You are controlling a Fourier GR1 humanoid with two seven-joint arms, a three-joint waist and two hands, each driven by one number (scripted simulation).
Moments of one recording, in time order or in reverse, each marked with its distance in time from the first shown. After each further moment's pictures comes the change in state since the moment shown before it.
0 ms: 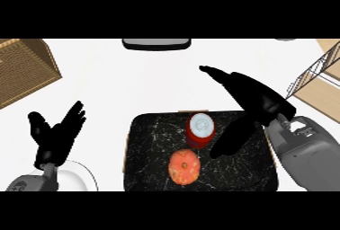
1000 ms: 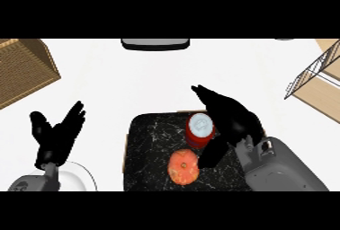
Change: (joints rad) left arm 0.003 -0.033 0.035 -0.008 -0.050 -0.018 0.024; right arm 0.112 0.117 0.122 0.026 0.284 -0.024 0.028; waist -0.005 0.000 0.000
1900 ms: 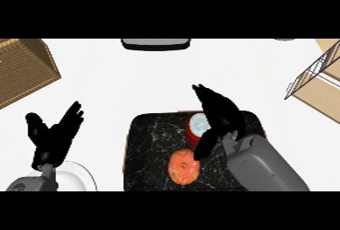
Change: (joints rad) left arm 0.011 -0.021 0.049 -0.008 -0.033 -0.046 0.000; right arm 0.038 0.103 -0.034 0.195 0.238 -0.041 -0.147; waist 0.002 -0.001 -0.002
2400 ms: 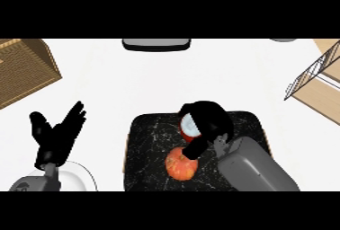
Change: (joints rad) left arm -0.004 -0.021 0.002 -0.005 -0.022 -0.003 0.019; right arm -0.007 0.029 0.051 0.068 0.041 0.079 -0.127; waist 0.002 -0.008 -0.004
